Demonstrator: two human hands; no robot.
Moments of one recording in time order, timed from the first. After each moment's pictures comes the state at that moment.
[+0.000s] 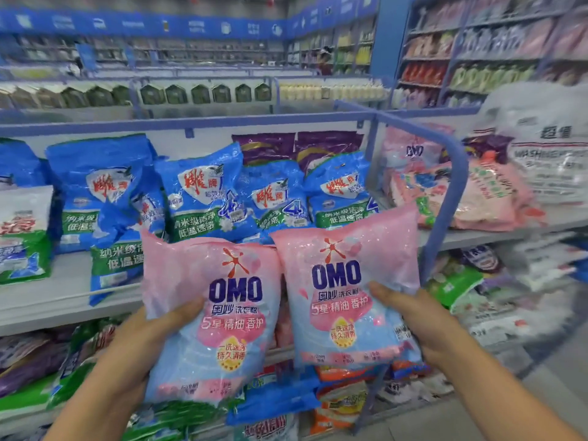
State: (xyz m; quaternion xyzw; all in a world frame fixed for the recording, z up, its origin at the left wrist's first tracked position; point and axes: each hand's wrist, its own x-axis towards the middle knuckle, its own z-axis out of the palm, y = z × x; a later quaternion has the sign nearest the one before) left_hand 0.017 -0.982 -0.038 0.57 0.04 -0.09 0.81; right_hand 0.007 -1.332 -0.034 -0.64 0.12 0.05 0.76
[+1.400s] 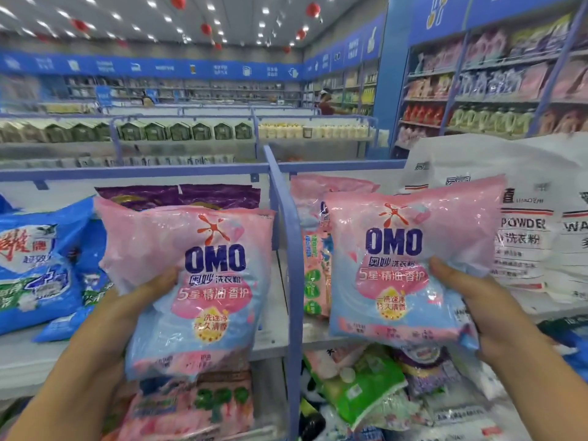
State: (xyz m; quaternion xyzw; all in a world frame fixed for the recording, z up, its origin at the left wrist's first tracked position) left_hand 0.185 -1.268 -0.015 0.58 0.02 0.03 0.81; right_hand 0.131 -1.707 0.050 -0.62 0.08 -0.06 0.78
